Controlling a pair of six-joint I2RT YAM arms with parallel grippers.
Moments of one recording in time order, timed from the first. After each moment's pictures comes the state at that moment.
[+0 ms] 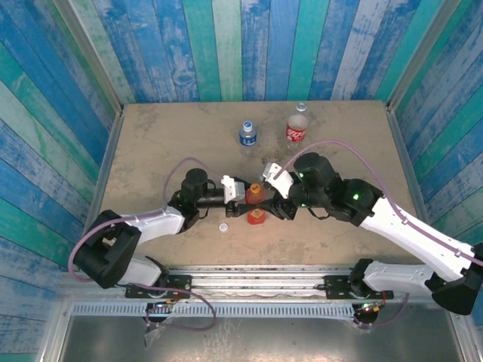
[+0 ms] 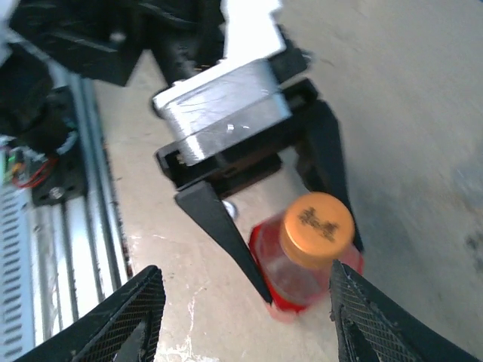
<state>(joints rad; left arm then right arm) -0.59 1.36 0.47 0.73 0.89 0.31 0.88 1.12 1.12 -0.64 -0.31 -0.24</state>
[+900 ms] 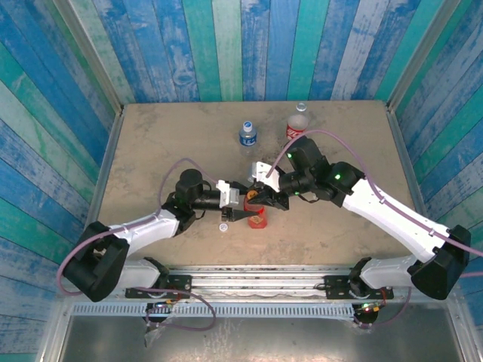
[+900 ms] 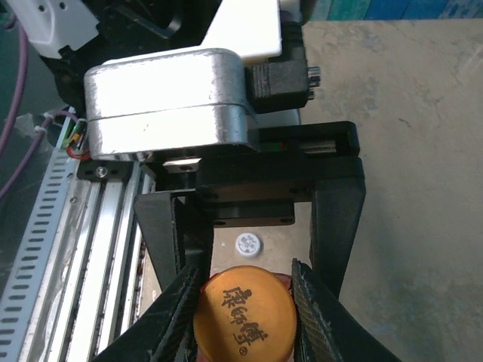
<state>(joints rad) -0.59 1.27 0.46 0.70 0.98 0.31 0.79 1.29 1.20 -0.64 -0.58 -0.47</state>
